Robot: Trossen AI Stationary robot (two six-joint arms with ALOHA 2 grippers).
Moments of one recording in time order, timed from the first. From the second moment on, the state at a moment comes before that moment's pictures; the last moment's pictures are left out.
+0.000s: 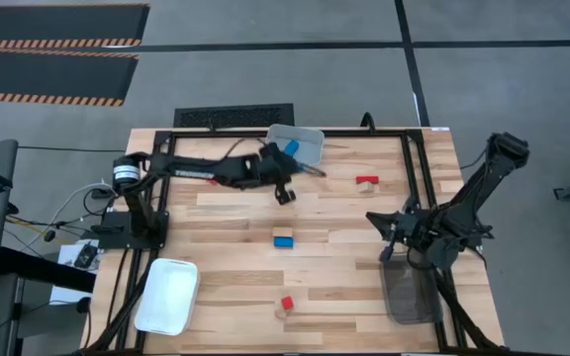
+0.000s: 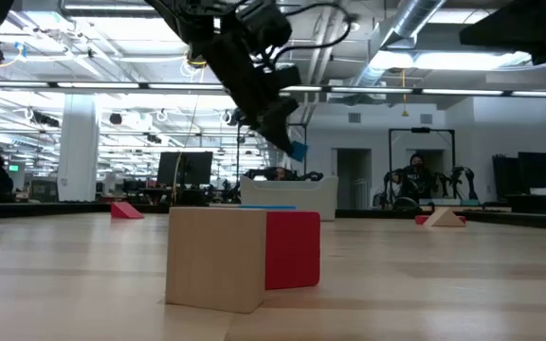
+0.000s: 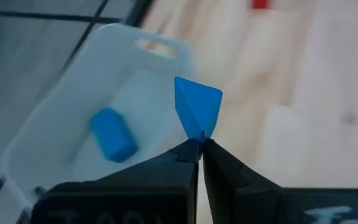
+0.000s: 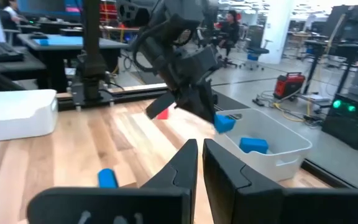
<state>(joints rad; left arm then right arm) 0.23 1.82 1.28 -0.25 -0.33 0.09 0.86 0.84 0.39 0.11 1.38 0.33</state>
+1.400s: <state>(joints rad) 0.53 1.92 1.31 -0.27 -0.21 0.02 0.54 0.84 0.39 0.14 1.06 0.18</state>
